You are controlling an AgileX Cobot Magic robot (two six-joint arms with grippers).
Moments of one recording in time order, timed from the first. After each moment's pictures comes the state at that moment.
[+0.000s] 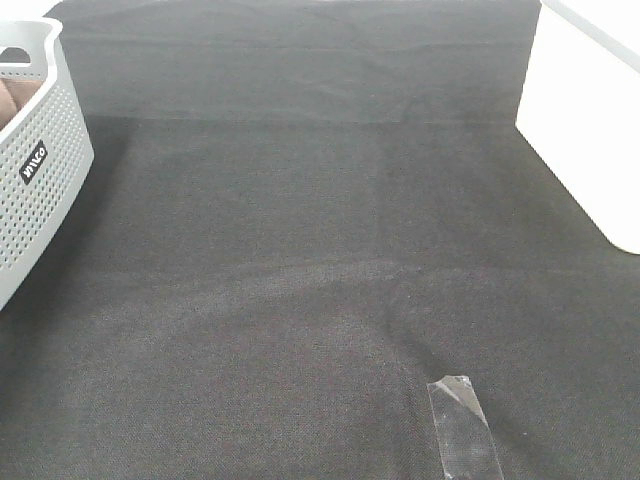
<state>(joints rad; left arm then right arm) 0.12 1.92 -1.98 0.28 1.21 0.73 -0.03 0.00 -0.50 0.14 1.06 -0.15</state>
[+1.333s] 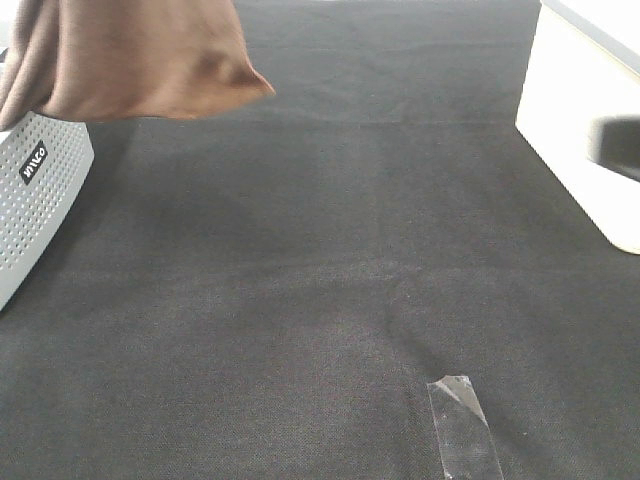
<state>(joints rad) -0.57 1.70 -2.19 0.22 1.23 0.42 -0.03 0.67 -0.51 1.11 0.68 -1.25</state>
